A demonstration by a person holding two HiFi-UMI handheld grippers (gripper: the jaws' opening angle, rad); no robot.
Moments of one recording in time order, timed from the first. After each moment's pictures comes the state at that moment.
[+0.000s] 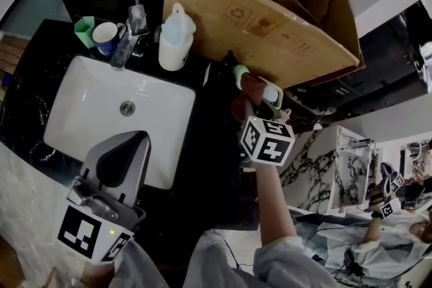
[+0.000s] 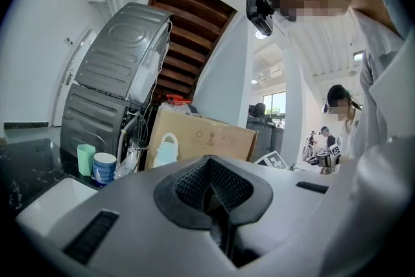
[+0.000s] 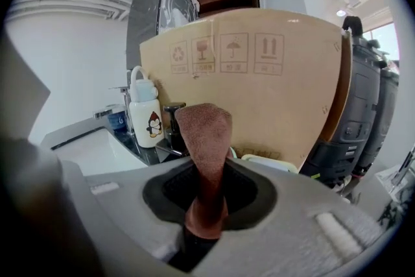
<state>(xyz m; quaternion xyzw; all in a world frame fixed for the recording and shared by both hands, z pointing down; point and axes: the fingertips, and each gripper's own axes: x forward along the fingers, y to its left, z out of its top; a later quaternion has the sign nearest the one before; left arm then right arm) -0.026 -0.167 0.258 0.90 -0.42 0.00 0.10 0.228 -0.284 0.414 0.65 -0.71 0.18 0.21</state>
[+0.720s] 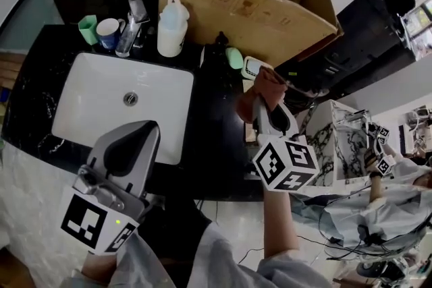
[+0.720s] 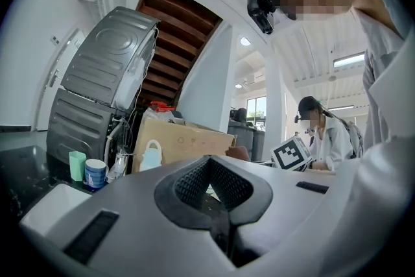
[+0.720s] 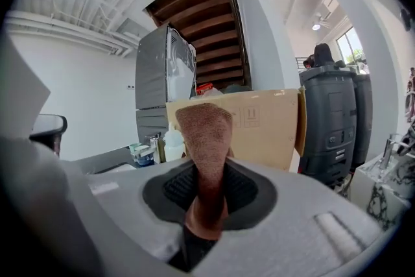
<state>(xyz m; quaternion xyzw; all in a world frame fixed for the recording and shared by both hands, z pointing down) -0.034 -0.102 0.235 0.93 -0.35 -0.02 0.07 0.195 -0.157 0.296 0.69 -0.72 0.11 0.07</state>
